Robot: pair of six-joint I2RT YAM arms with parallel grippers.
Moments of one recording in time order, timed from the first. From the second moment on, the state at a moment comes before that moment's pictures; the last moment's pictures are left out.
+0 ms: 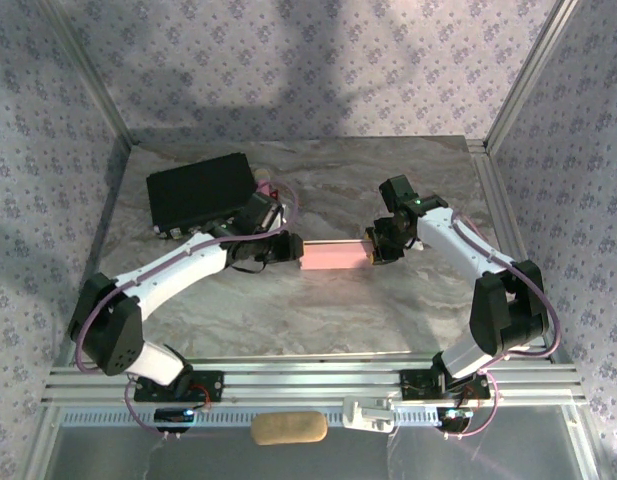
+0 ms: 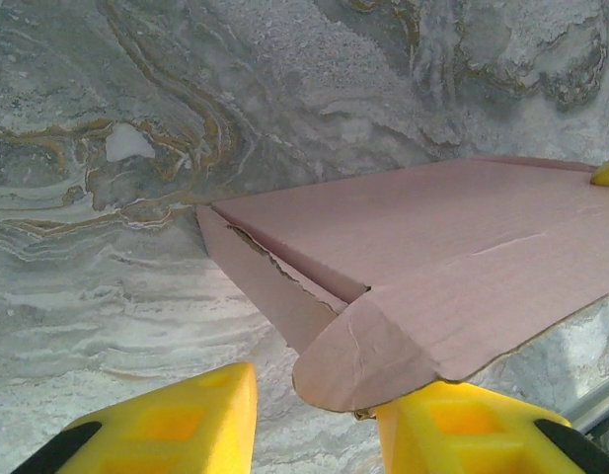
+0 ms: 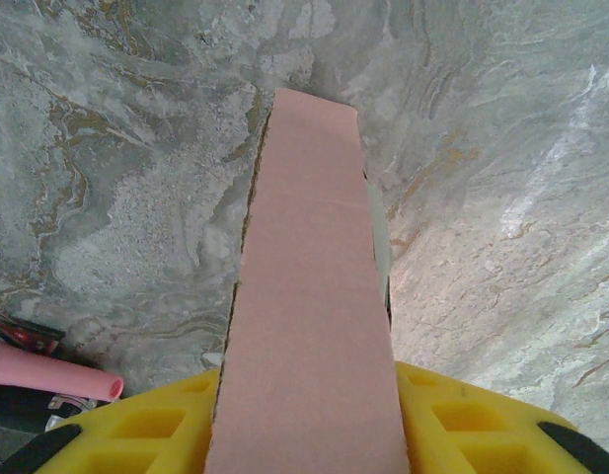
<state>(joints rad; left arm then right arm) -0.69 1.47 1.08 -0.53 0.19 -0.70 0.36 1.55 1.17 -0.88 -0.25 1.74</state>
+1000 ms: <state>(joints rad) -0.71 1.45 1.02 -0.42 0.19 -0.73 0.35 1.56 1.18 -0.88 -0.26 1.74</state>
